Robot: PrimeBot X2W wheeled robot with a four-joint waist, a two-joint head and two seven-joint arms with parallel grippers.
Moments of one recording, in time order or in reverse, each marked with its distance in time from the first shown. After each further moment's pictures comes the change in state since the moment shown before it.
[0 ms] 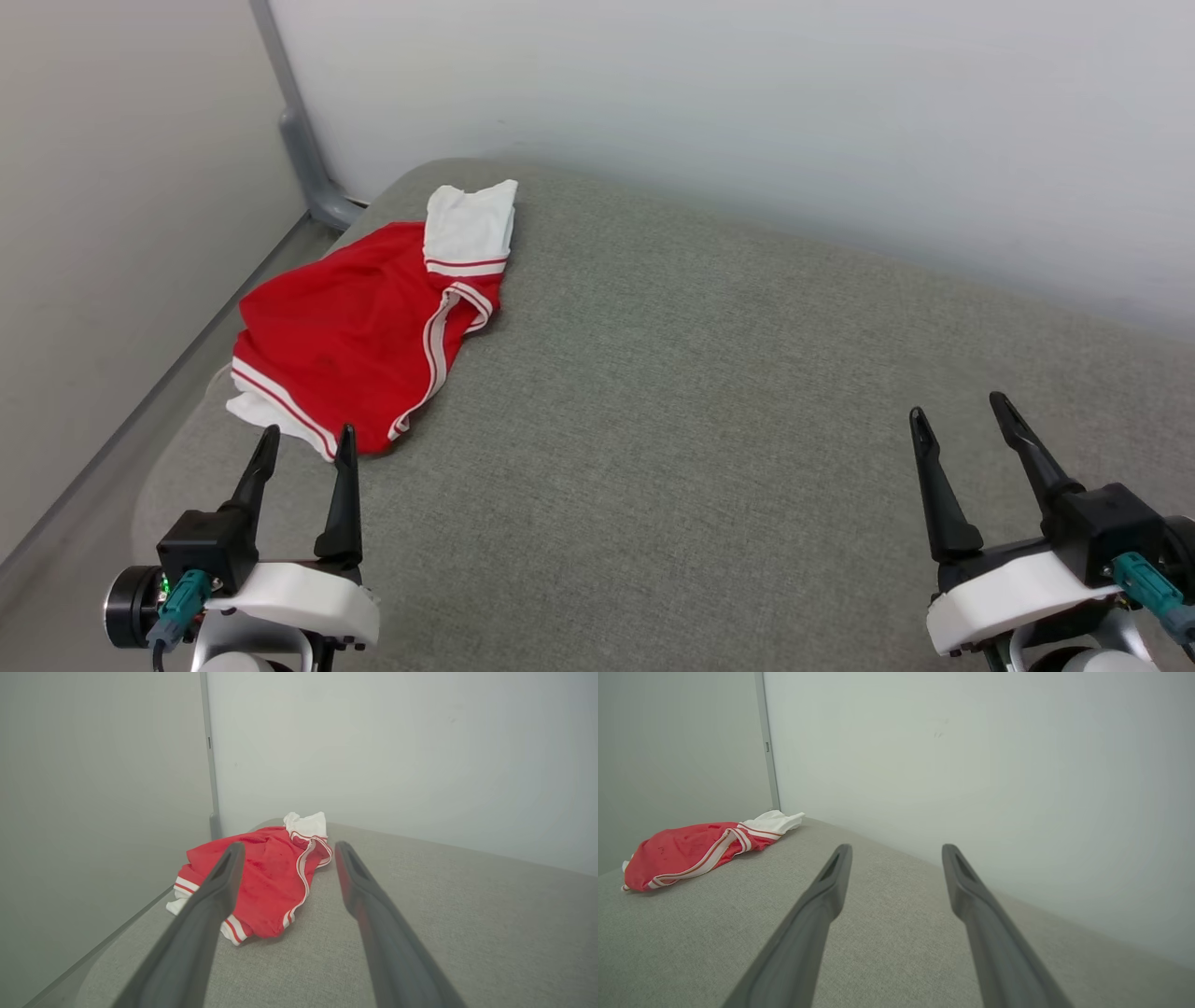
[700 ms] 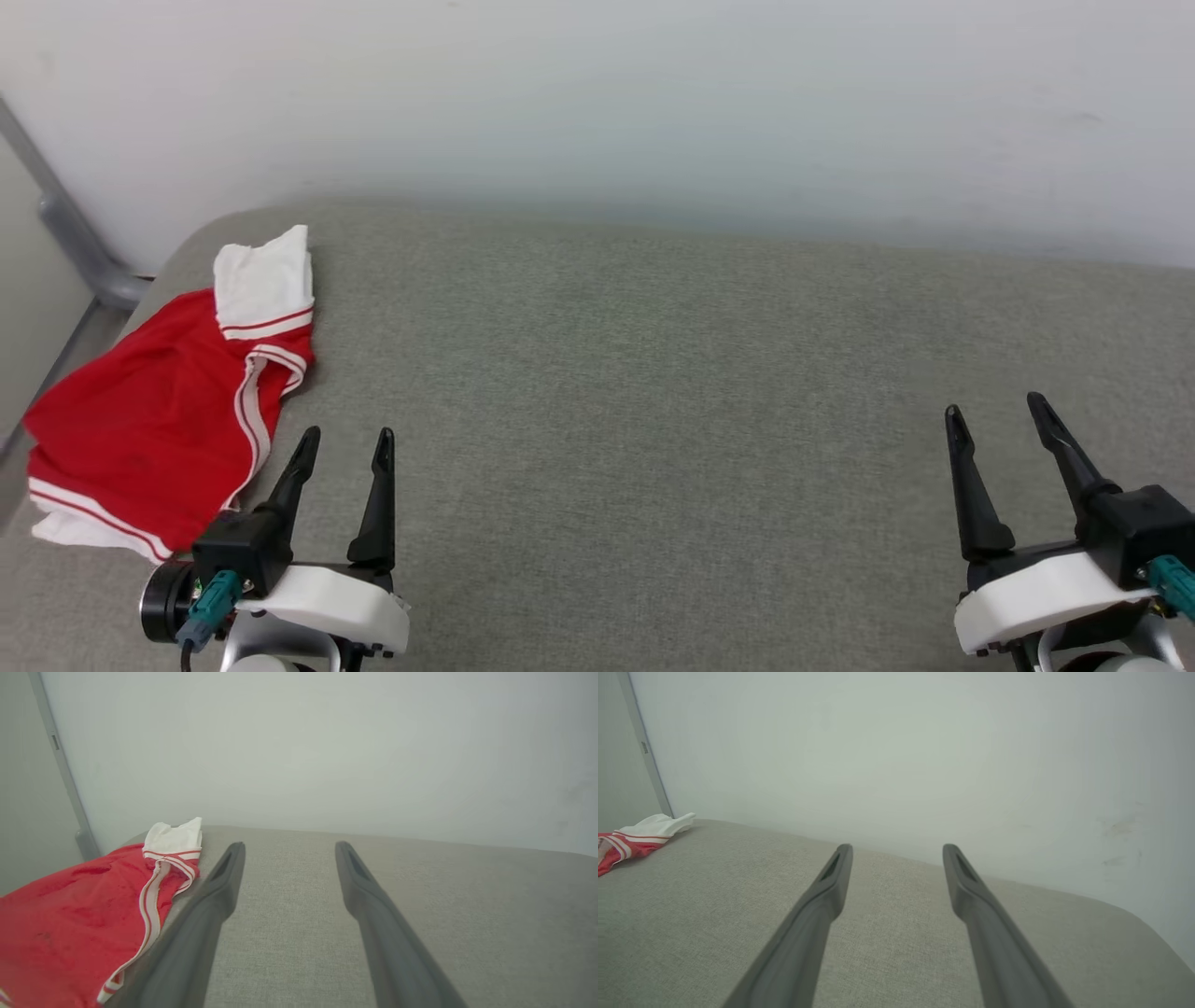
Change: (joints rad) left arm 0.009 0.002 -0.070 -0.016 -0.032 0.000 0.012; right arm 0.013 -0.001 -0.052 -0.030 0.000 0.000 0.021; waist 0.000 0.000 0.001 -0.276
